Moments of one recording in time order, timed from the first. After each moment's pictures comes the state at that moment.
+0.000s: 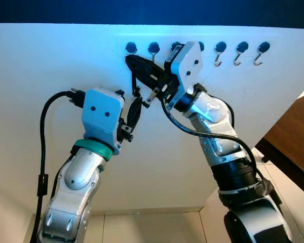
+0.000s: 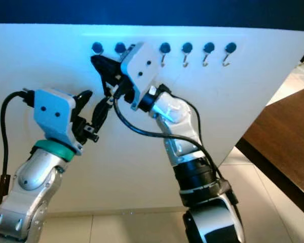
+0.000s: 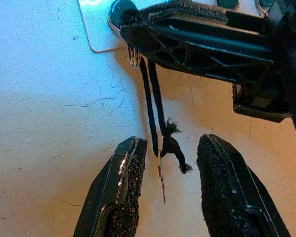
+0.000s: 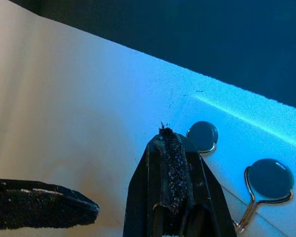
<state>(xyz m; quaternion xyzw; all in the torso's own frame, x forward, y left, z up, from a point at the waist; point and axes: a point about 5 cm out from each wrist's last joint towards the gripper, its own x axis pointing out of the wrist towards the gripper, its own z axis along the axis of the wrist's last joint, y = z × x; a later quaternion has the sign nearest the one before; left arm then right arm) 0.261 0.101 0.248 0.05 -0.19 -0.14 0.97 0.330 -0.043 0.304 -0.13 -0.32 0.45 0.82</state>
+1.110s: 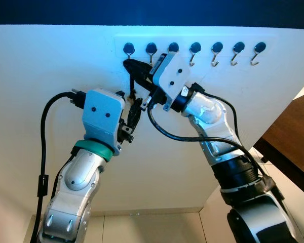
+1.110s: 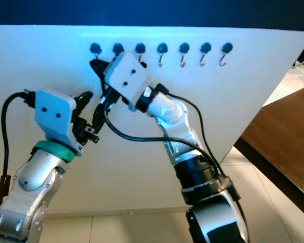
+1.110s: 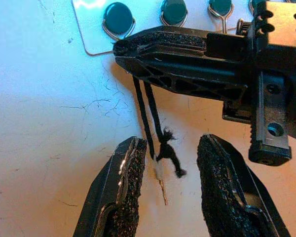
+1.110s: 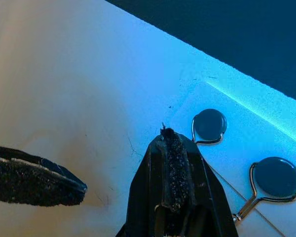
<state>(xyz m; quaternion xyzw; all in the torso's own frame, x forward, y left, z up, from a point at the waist) 0.261 0.100 0.247 0.05 -0.19 -0.14 0.97 0.337 -0.041 0.300 -0.22 -0.32 0.41 0.82</state>
